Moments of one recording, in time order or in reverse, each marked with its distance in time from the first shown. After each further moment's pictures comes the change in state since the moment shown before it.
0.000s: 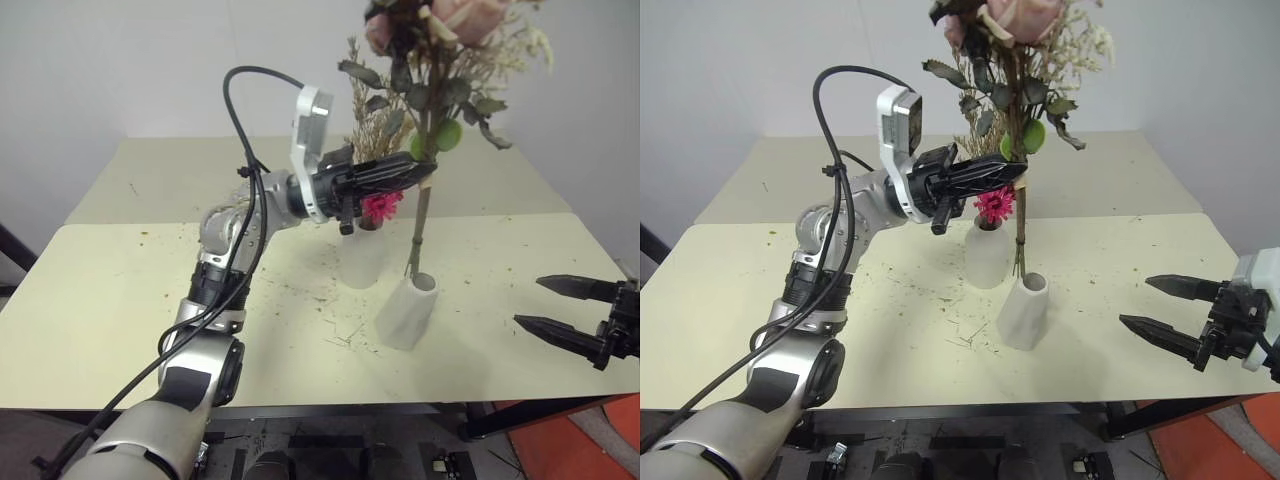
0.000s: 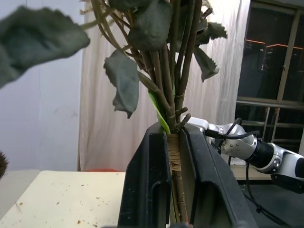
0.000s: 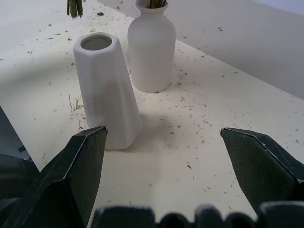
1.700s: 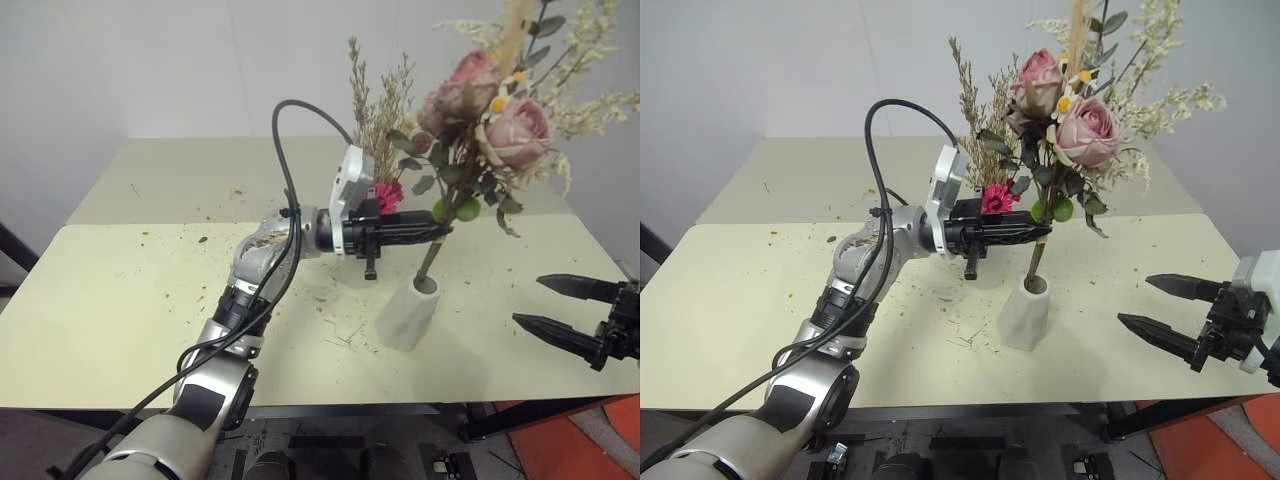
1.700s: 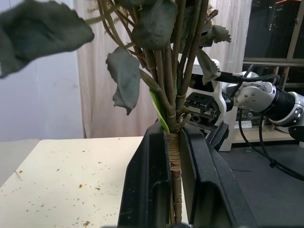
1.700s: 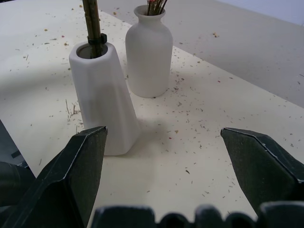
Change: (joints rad) left arm 0.122 -0.066 -0.116 -0.035 0.196 -0.126 -0.033; right arm 0.018 0.021 -0.003 -0.030 0.005 0.000 -0.036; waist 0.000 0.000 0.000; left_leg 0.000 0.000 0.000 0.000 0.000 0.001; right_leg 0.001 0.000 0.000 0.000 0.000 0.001
